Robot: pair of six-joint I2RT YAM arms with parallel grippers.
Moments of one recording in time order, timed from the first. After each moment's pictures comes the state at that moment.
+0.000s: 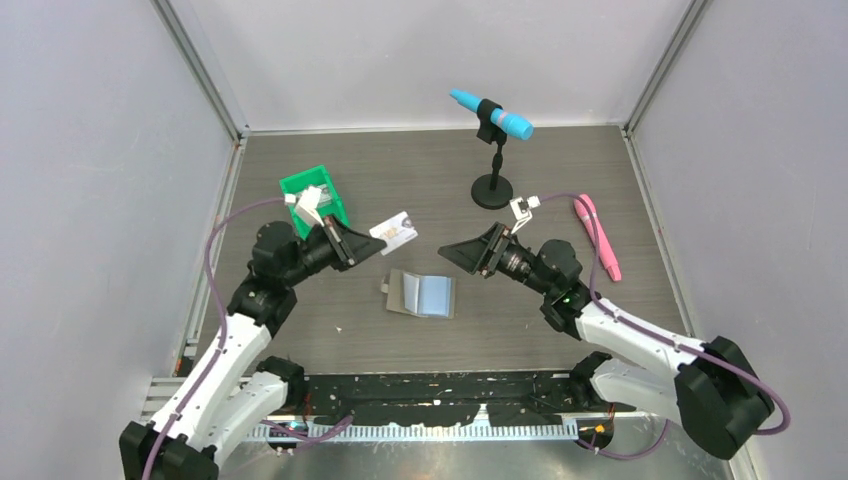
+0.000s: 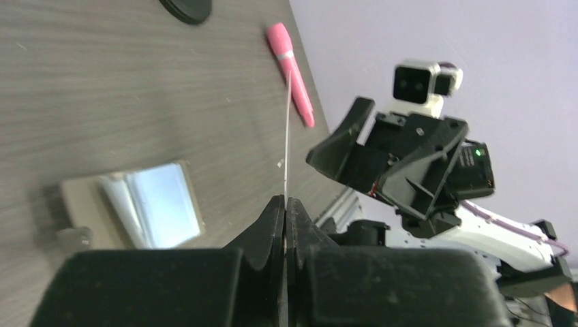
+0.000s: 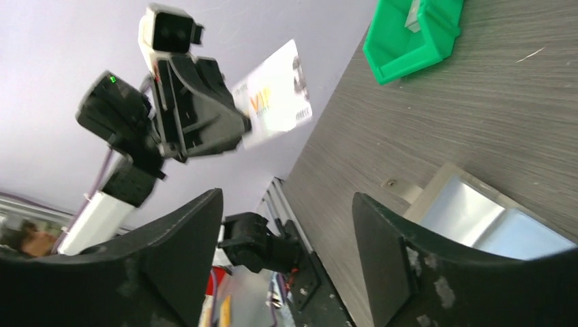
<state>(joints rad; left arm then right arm) -0.36 0.77 0.58 0.02 0.50 -0.93 0.63 1.08 0.41 0.76 -0.38 1.06</state>
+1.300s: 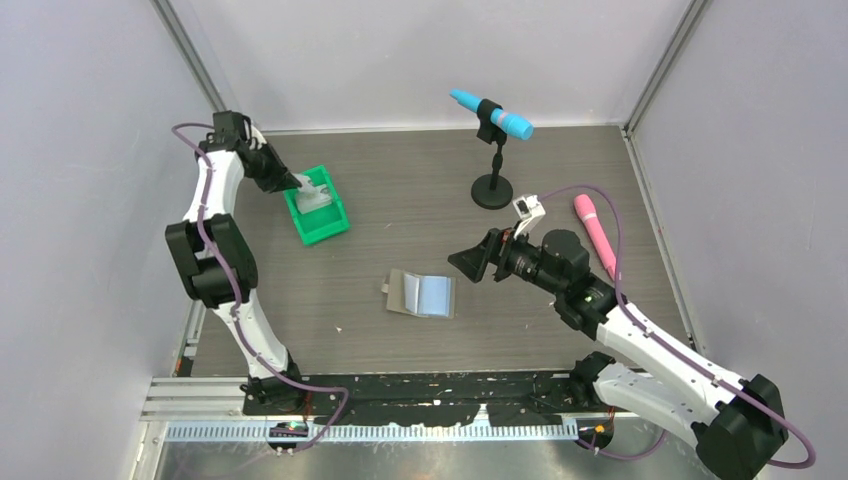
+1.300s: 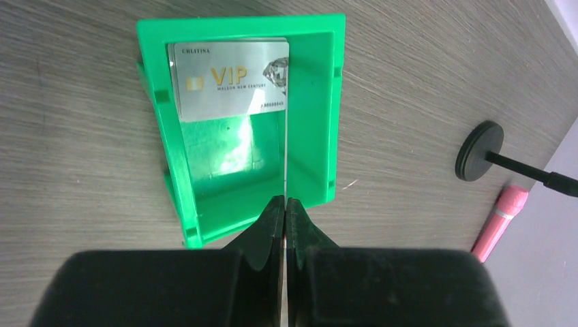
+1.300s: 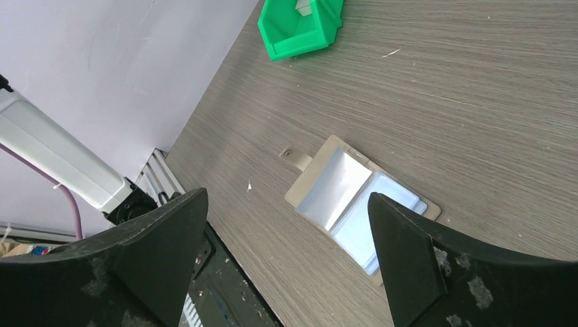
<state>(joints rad) 0.22 1.92 1.72 -0.81 0.40 -0.42 0.63 0.86 0.57 0.12 -0.26 0.62</state>
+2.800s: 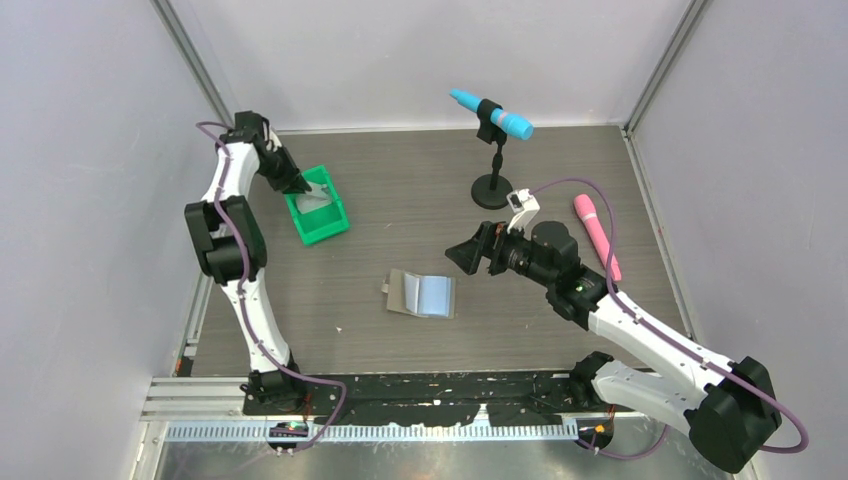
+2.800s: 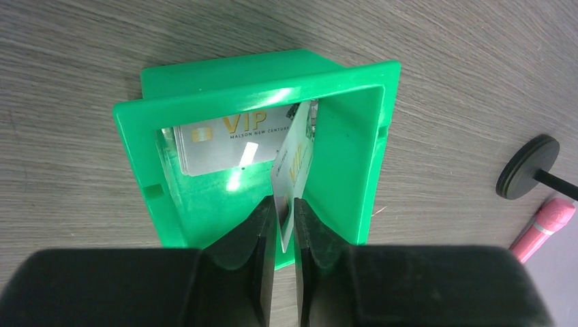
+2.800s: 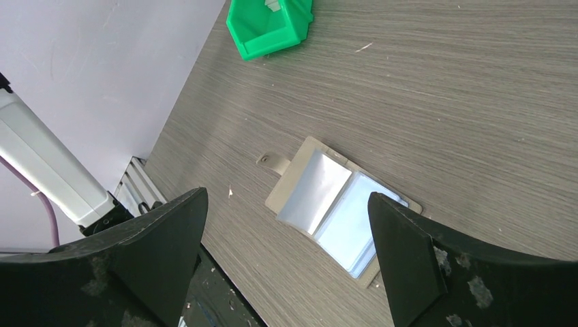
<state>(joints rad) 0.17 2.16 1.90 -0.87 0.36 -0.39 0.63 0.96 0.62 0.10 -0.21 0.62</state>
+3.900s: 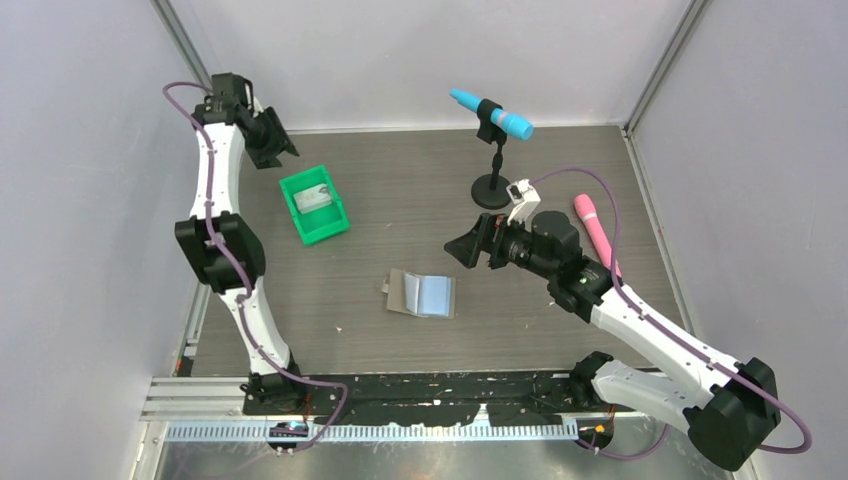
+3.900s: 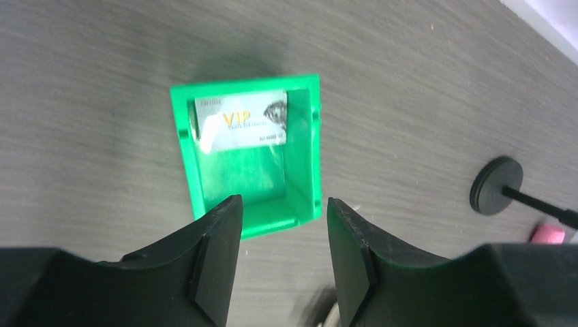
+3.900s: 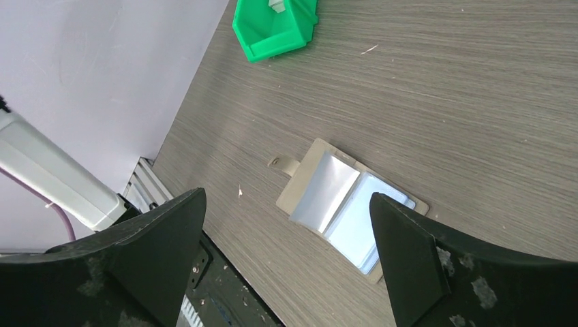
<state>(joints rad) 0.16 2.11 2.21 -1.06 0.22 -0.39 0.63 0.97 0.72 -0.01 -0.21 0.62</state>
